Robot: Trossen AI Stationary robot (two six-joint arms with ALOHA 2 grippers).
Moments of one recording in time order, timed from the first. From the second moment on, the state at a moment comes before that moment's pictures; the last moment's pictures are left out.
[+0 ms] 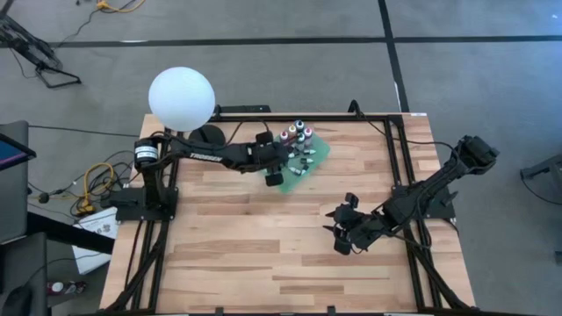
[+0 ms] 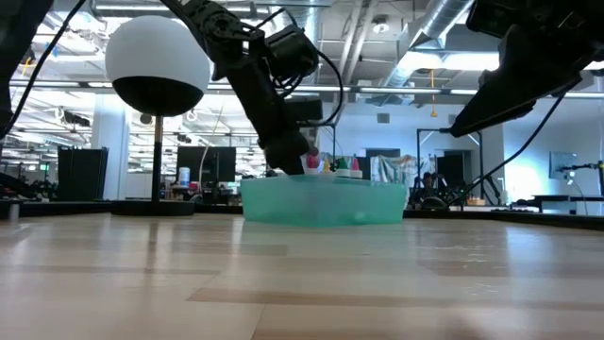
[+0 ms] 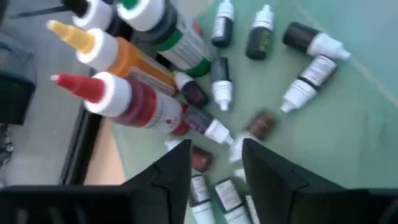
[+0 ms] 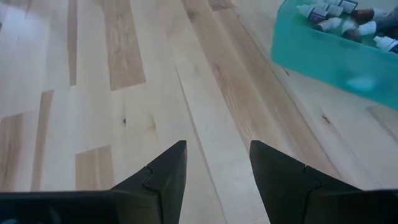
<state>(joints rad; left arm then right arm) 0.21 1.86 1.21 -0.24 -0.40 0.22 0.59 1.35 0.67 -0.22 0.58 0.62</state>
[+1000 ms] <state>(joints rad) -0.07 0.98 0.97 -0.26 -0.14 0.20 0.20 1.06 0.67 -0.04 0.39 -0.11</state>
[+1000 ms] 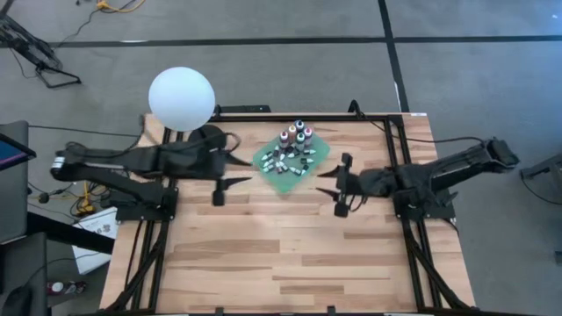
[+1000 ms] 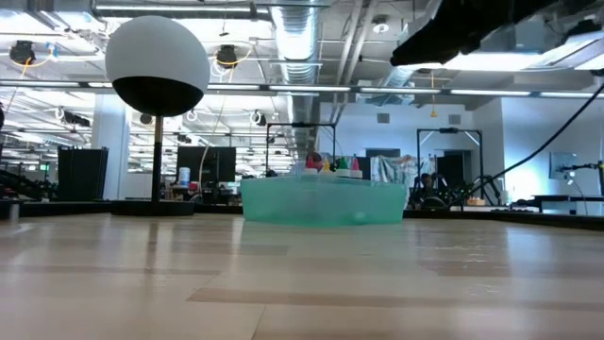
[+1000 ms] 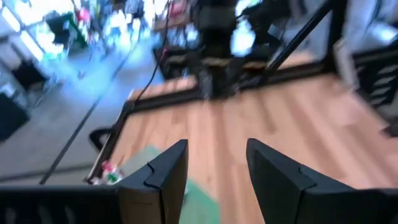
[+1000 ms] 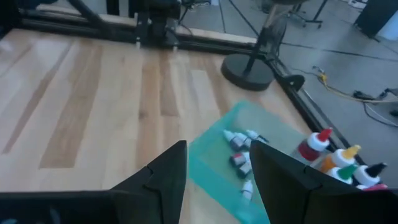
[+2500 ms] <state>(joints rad) -0.16 0.06 0.05 0.24 -0.23 0.18 0.01 0.24 0.01 0.39 0.05 -0.11</state>
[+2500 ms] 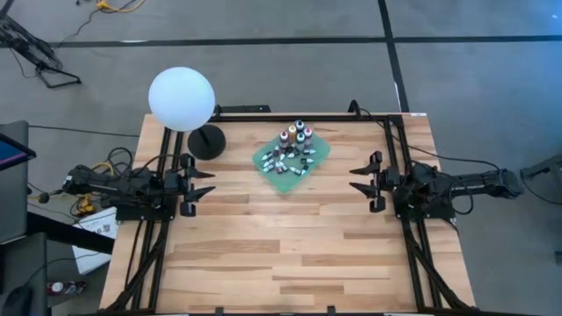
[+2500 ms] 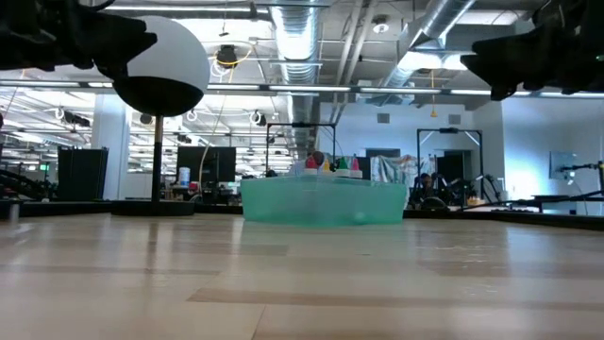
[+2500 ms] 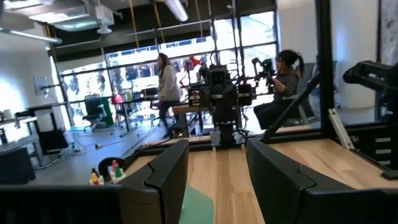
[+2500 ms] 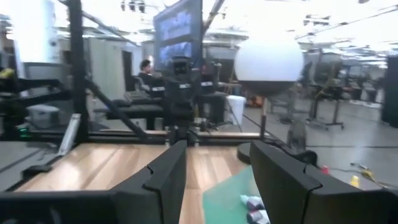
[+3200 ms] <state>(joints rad) -0.16 0.00 0.07 0.12 -0.18 0.24 0.02 0.00 0.01 0.19 -0.05 -0.18</state>
